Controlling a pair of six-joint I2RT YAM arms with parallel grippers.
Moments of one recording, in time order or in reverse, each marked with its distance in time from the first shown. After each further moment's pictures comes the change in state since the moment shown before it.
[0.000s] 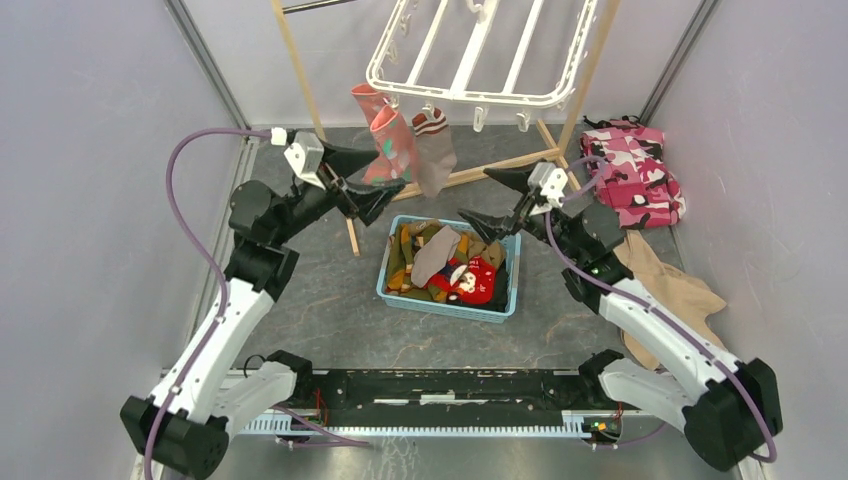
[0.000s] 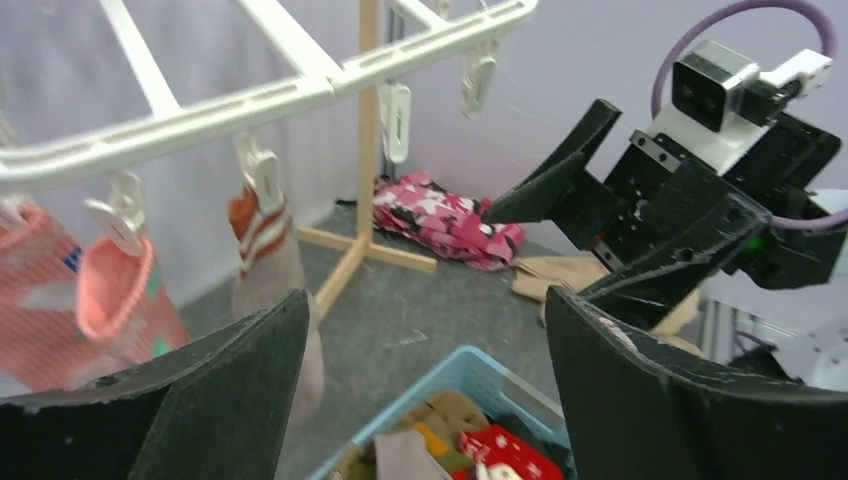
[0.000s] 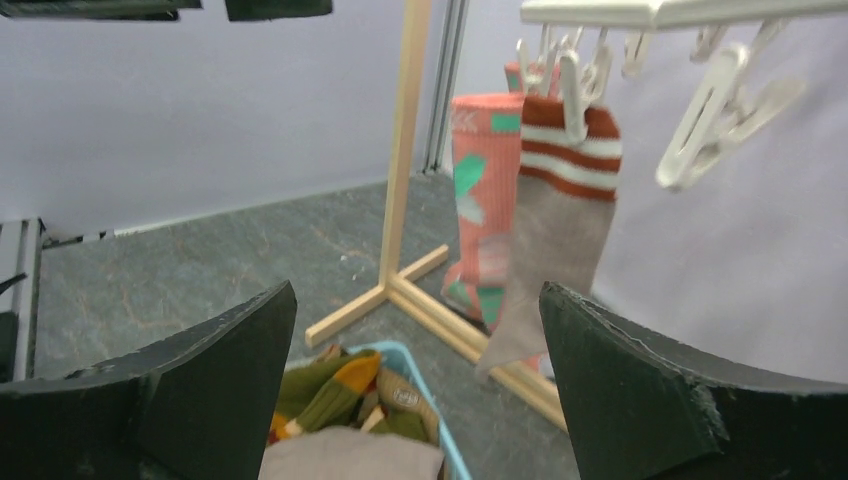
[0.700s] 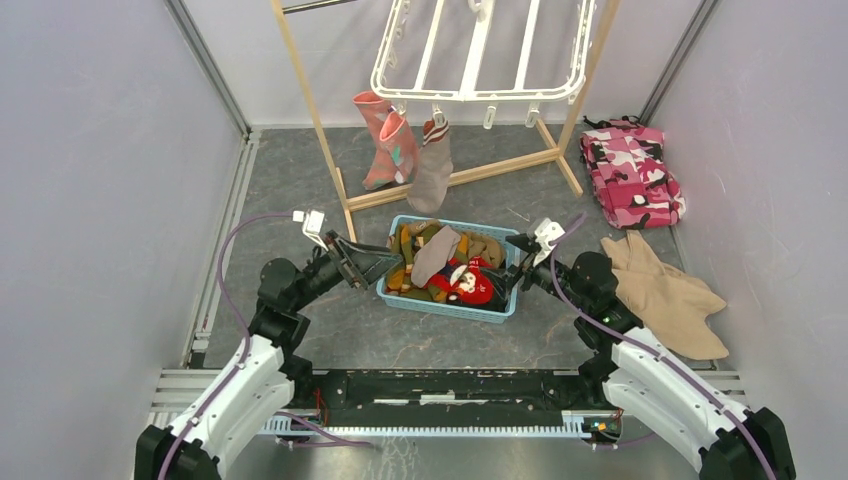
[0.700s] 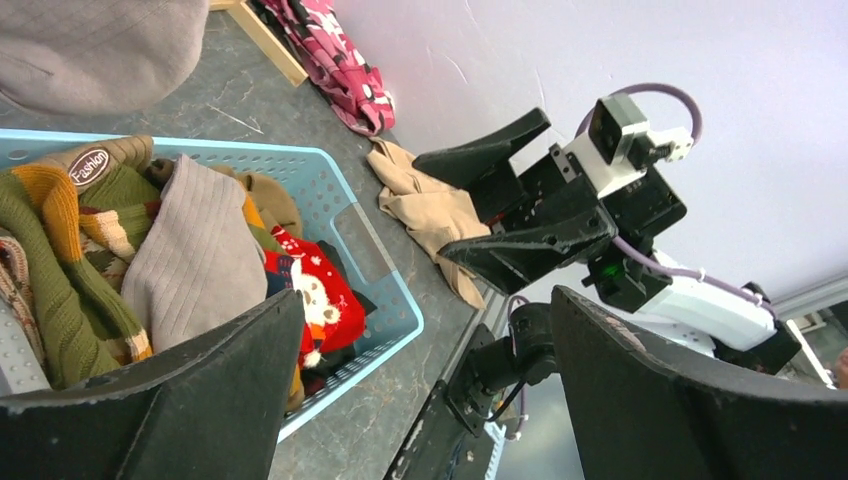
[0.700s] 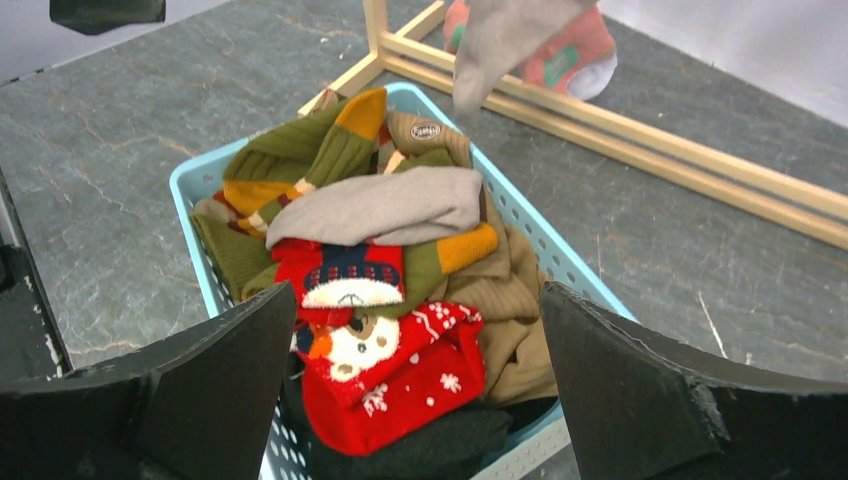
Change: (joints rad) left arm -0.007 -0.336 -0.663 0.124 -0.023 -0.645; right arm 0.019 -0.325 -0.384 -0.315 0.156 -0.012
